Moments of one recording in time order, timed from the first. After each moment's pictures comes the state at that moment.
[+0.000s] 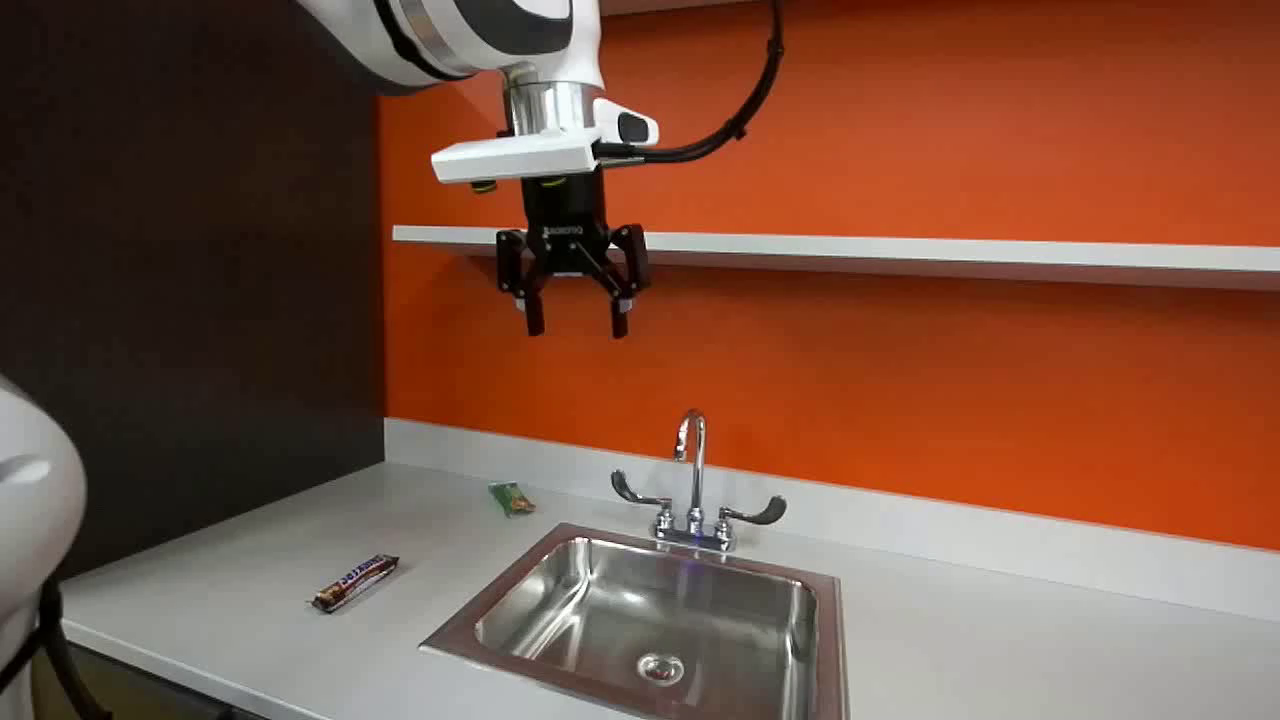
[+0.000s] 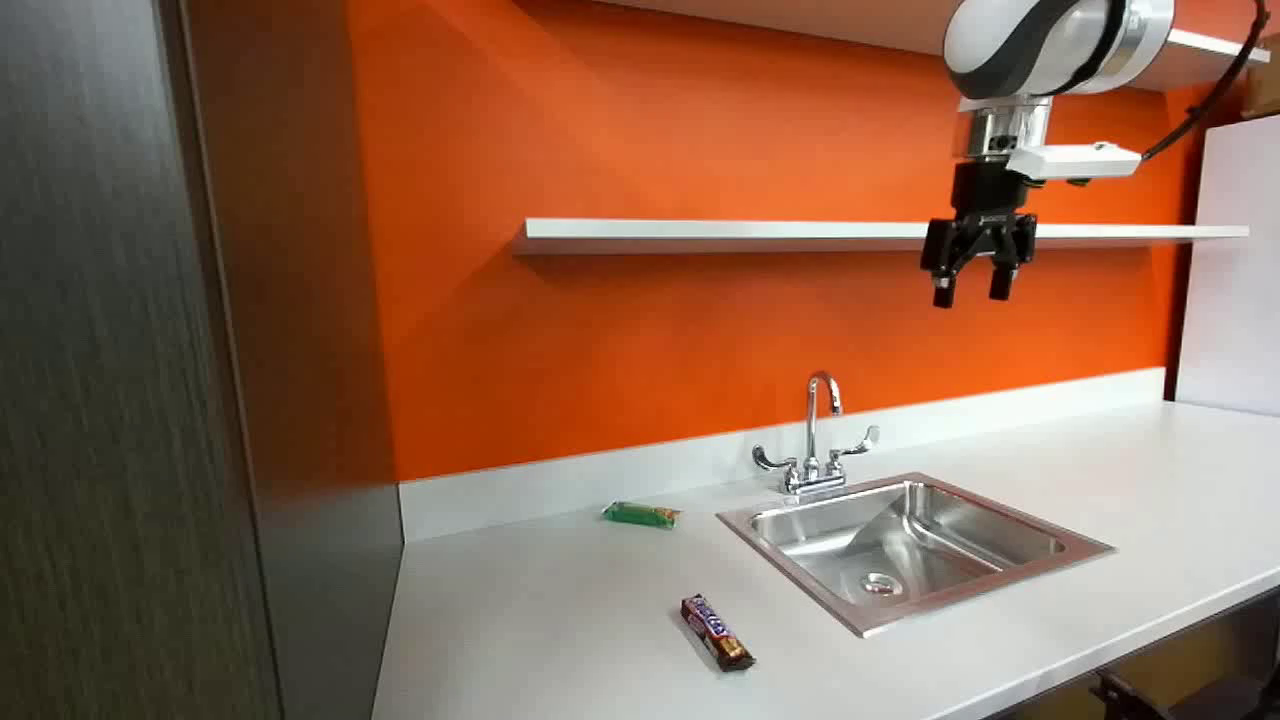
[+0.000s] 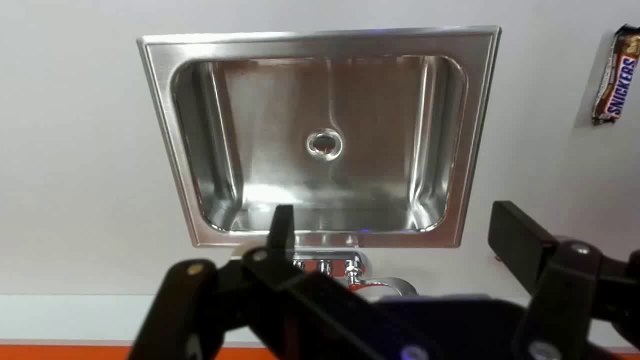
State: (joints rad) arm -0.11 -0.59 -0.21 -2.44 -0.16 2.05 -0.23
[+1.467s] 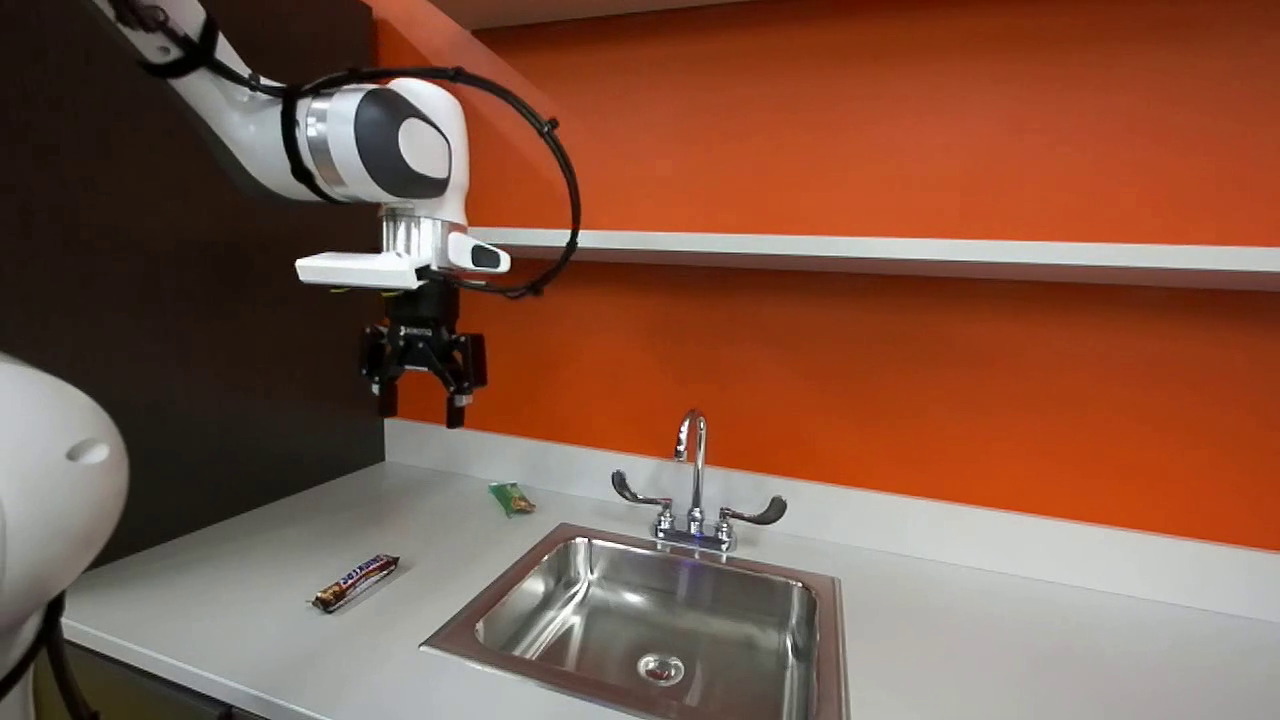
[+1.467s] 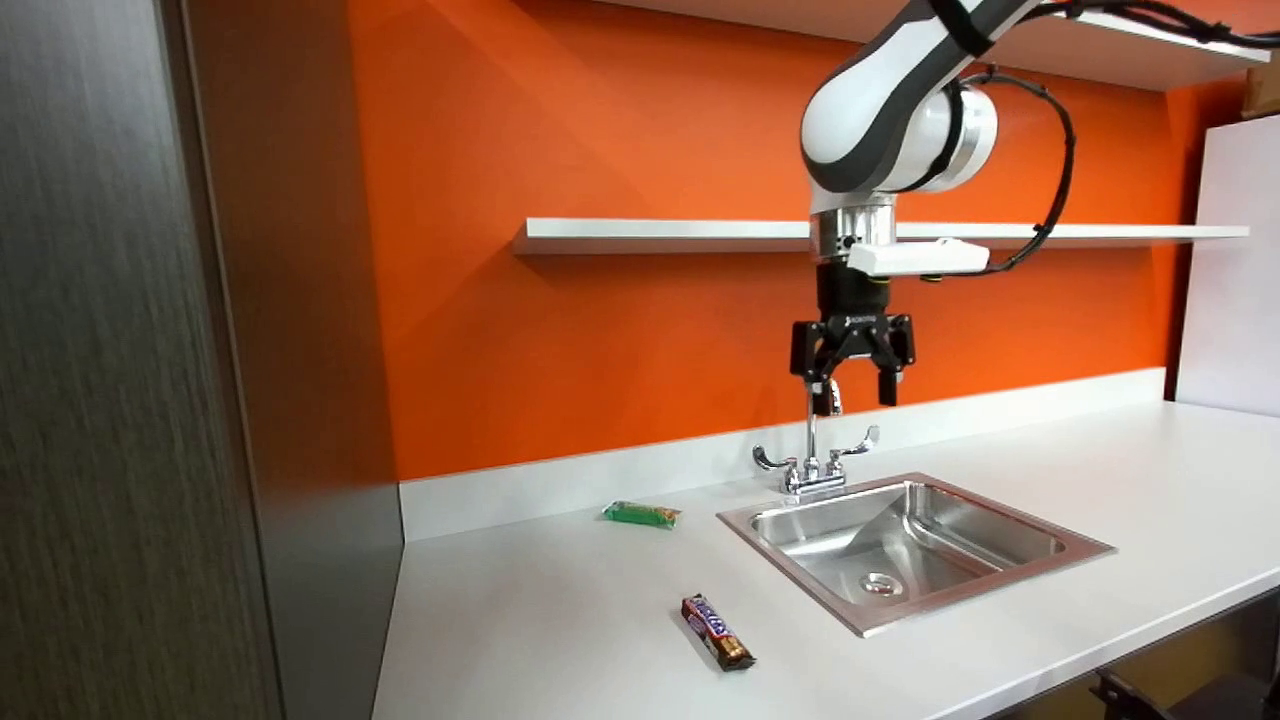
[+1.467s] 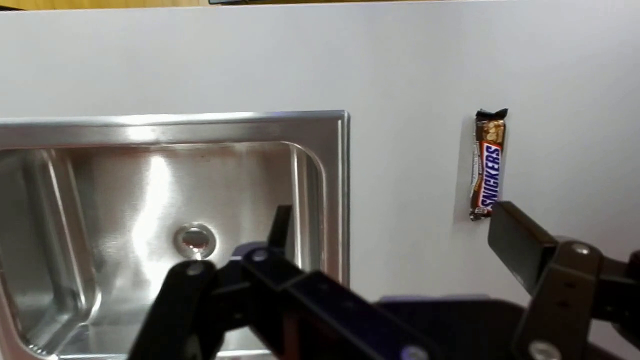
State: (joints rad) arm 0.04 -0.40 0.04 -2.53 0.01 2.09 0.07
